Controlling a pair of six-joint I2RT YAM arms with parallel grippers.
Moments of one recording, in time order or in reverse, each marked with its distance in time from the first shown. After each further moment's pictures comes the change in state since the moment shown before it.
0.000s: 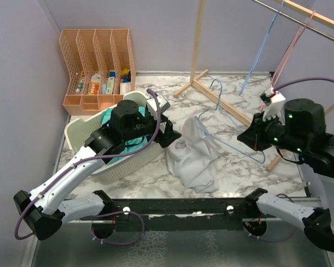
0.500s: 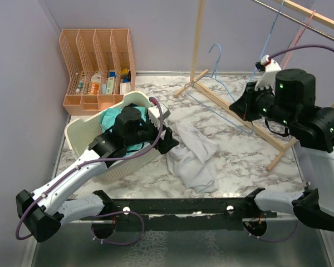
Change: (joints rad) left arm 0.000 -0.009 -0.124 0.014 0.000 -0.012; right arm 0.000 0.198 0.306 0.111 0.107 0.011
